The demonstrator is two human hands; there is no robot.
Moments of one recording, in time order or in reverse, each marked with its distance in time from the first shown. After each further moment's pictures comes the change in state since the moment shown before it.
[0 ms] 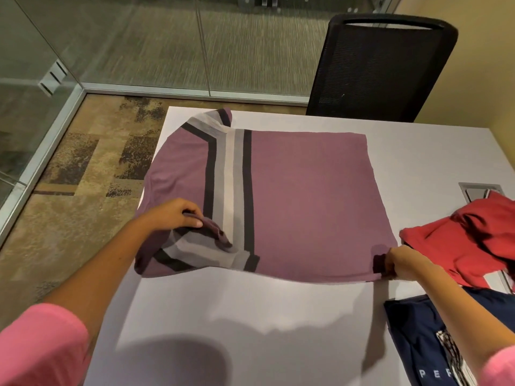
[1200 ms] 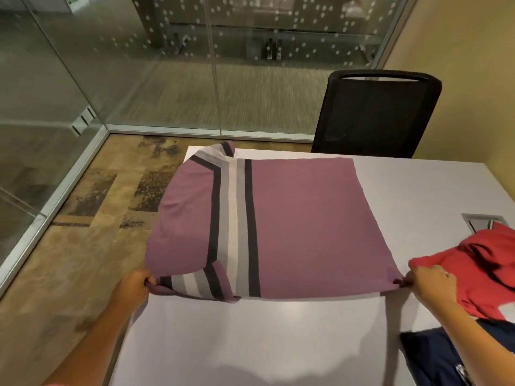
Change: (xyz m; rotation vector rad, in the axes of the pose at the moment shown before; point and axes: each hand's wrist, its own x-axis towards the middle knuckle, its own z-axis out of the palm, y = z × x) left_hand -0.074 -0.136 0.055 0.040 0.544 -0.351; right_hand -0.041 0.002 -0.006 -0.016 0.535 0.259
